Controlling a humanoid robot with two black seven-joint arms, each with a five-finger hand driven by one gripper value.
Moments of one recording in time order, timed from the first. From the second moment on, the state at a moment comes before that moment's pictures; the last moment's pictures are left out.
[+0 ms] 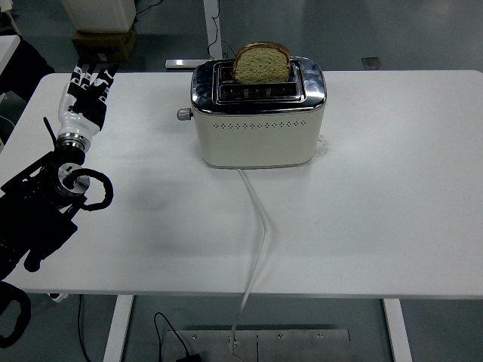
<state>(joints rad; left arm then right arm) -0.88 0.17 -0.68 -0.37 -0.19 -0.22 -0.46 0.04 0.00 0.26 0.08 -0.30 0.06 0.19</state>
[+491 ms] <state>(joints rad) -0.88 0.18 -0.68 -0.37 -0.19 -0.23 -0.46 0.04 0.00 0.26 0.08 -0.30 0.06 0.19</state>
